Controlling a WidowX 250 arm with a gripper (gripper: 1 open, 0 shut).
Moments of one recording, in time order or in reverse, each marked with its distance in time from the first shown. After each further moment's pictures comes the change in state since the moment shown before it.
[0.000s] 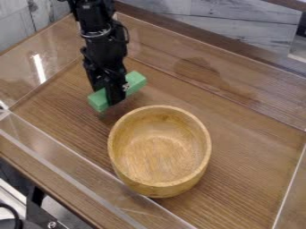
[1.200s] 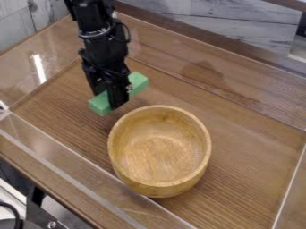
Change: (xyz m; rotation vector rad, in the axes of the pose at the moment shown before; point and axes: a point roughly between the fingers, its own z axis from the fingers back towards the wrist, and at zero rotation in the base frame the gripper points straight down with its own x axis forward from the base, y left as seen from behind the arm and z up) arm -0.005 -0.025 0.008 -0.026 -0.016 0.026
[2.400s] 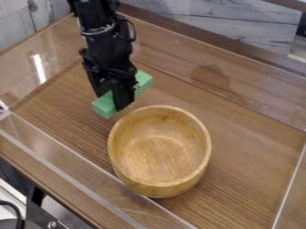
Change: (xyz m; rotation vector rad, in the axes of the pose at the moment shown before) arm -0.004 -0.021 0.013 0.003 -0.020 0.048
